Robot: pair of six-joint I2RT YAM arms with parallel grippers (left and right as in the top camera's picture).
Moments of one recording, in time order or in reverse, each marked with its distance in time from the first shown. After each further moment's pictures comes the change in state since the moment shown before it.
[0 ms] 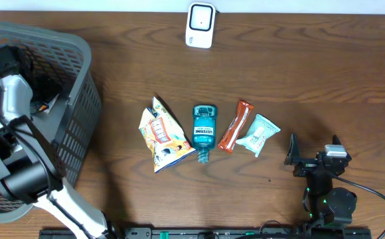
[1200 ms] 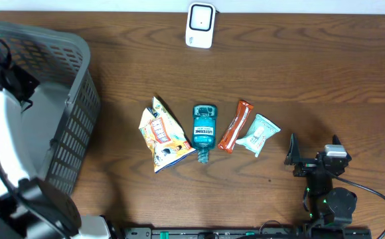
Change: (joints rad) left arm -0.001 -0.388 -0.014 -0.127 0.000 0.006; right arm 0.000 0.000 0.000 0.000 0.000 0.000
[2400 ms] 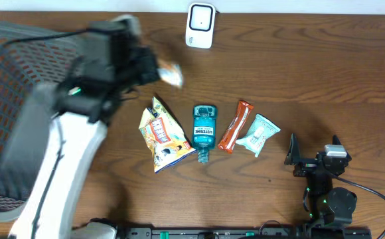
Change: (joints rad) left arm -0.740 -0.225 0.000 0.091 0.318 -0.073; right arm 0.000 0.000 0.000 0.000 0.000 0.000
